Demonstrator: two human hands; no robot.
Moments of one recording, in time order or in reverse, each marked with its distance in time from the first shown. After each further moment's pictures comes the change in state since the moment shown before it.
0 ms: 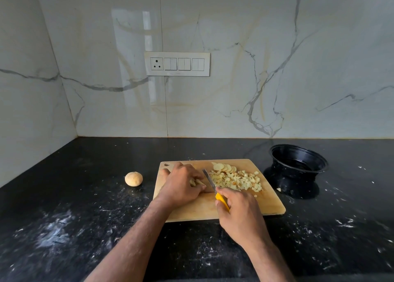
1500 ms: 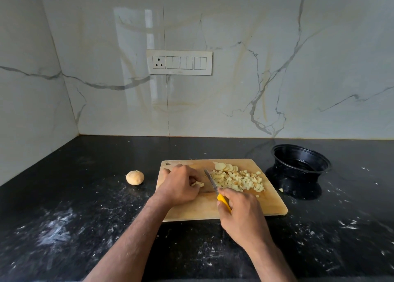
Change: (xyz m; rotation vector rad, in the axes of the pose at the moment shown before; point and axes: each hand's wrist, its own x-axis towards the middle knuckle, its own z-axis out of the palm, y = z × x) left_hand -0.004 0.002 -0.013 -0.028 -0.071 -0.030; right_hand -0.001 0.001 0.002 0.016 -0.003 0.010
